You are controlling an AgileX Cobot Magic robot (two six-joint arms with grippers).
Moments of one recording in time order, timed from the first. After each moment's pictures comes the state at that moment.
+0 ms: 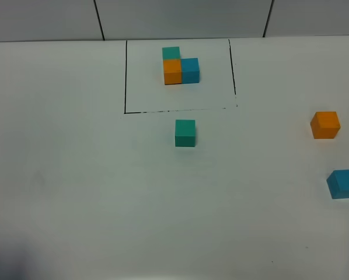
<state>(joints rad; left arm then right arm) -0.16 0.22 -0.54 0.04 0.94 -0.11 0.00 0.05 -0.50 0.06 1.06 -0.04</state>
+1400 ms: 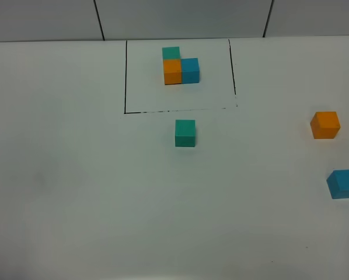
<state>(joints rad) -0.07 0.00 -0.50 -0.06 1.03 0.01 0.00 0.05 -0.50 0.07 1.06 -0.04</state>
